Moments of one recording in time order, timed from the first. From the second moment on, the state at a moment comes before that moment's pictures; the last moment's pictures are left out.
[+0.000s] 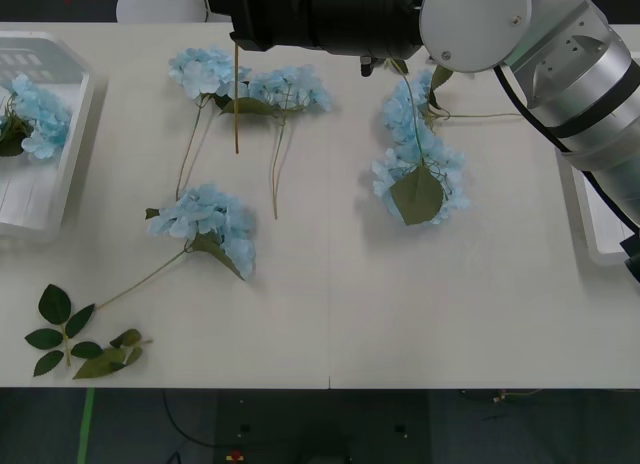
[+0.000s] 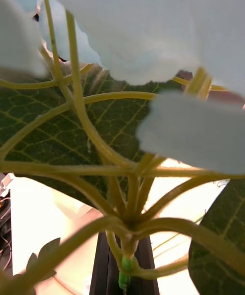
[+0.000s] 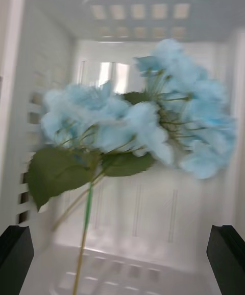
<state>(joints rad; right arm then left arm) -1.04 -0.53 0.55 -1.63 -1.27 0.67 1.60 -0.59 1.11 -0.03 -1.16 1.01 1.10 -1.64</state>
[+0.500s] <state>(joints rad) -1.04 -0.49 0.57 -1.60 -1.23 0.62 1.60 0.05 1.09 0.29 -1.92 1.60 0.87 -1.64</state>
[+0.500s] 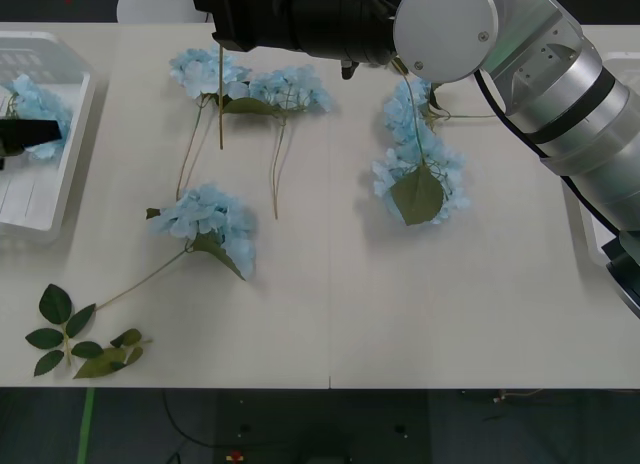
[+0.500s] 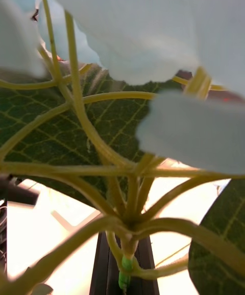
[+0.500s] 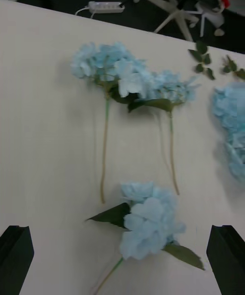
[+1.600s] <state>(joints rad) -1.04 -0.49 0.58 -1.60 -1.22 0.62 1.60 -0.34 0.43 -0.19 -1.81 1.07 0.52 -1.64</state>
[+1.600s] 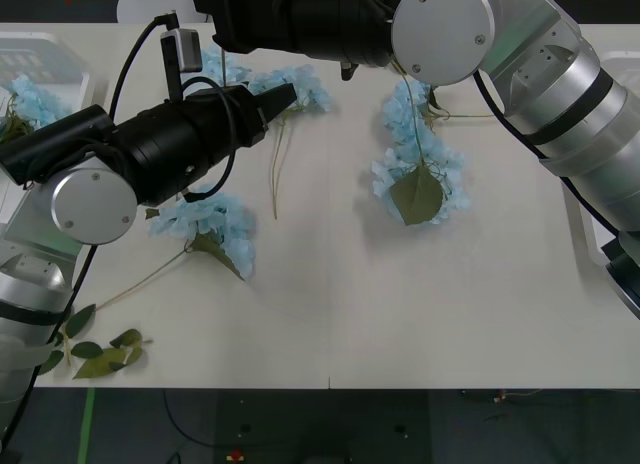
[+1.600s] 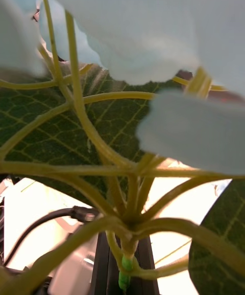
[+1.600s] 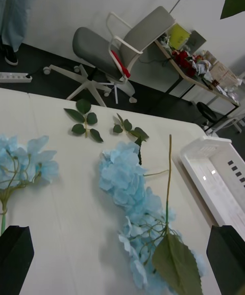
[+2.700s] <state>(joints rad) -1.05 -0.49 0.58 -1.60 -1.18 0.62 1.59 -0.38 0.47 -0.25 -1.75 1.11 0.43 -1.64</state>
